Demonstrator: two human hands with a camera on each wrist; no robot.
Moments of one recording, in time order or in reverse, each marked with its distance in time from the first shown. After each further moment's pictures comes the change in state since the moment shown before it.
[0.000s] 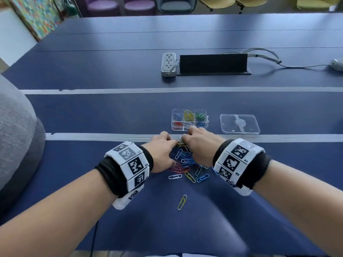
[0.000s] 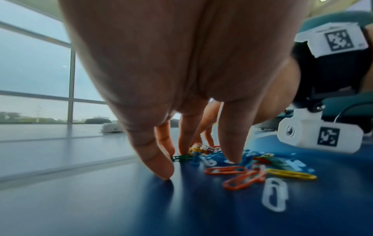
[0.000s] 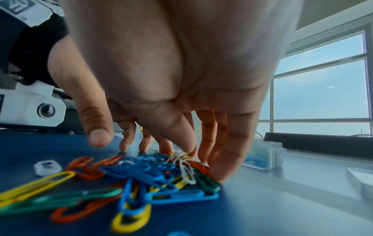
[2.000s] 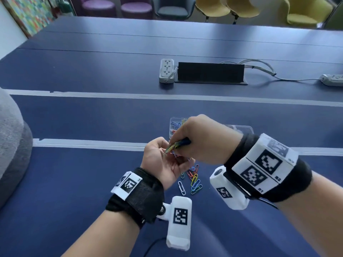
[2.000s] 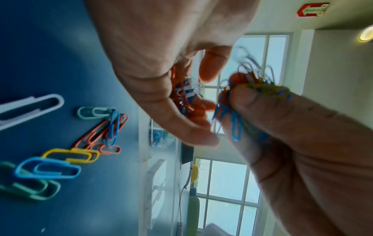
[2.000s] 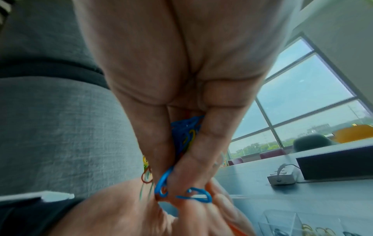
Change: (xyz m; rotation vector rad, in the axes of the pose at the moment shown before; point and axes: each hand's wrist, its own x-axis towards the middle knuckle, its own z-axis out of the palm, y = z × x) left_hand -0.003 0.030 0.001 -2.283 0.023 -0.101; right_hand -0.018 -0.022 -0.070 0.214 0.189 -0.175
